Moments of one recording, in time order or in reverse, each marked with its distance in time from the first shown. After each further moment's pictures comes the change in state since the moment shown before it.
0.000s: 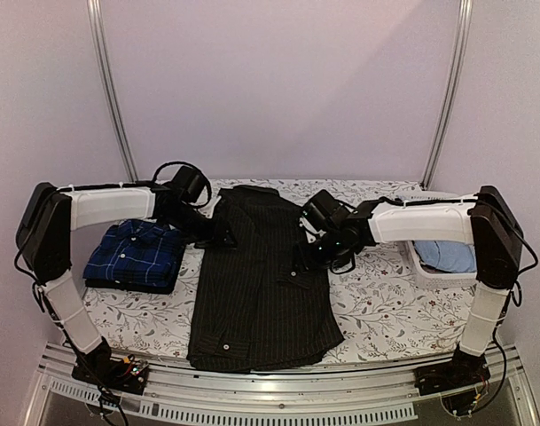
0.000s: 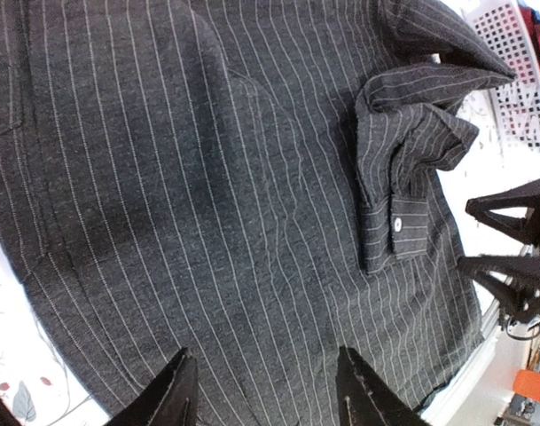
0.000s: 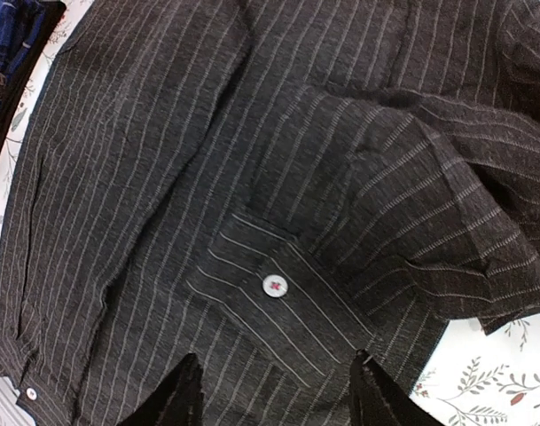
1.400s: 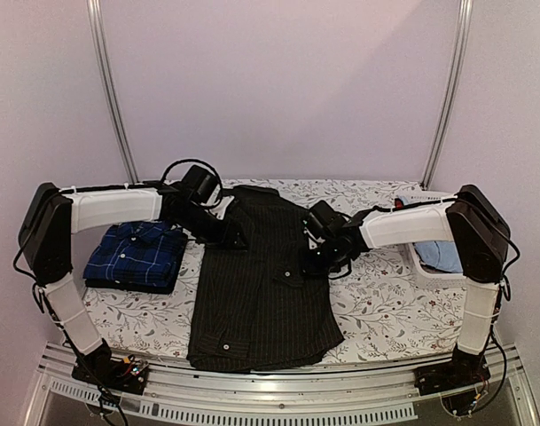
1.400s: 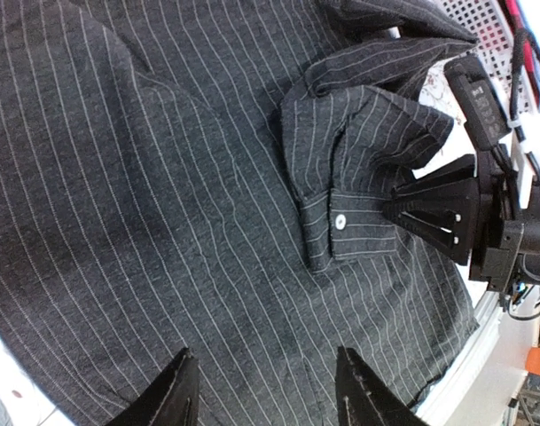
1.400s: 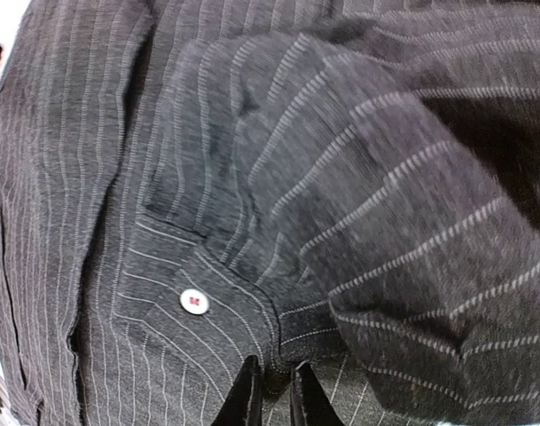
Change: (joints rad) left arm -0.081 0.003 0.028 0.006 -0.008 0.021; right arm -0.044 0.072 -0.077 0.109 -0.080 0.182
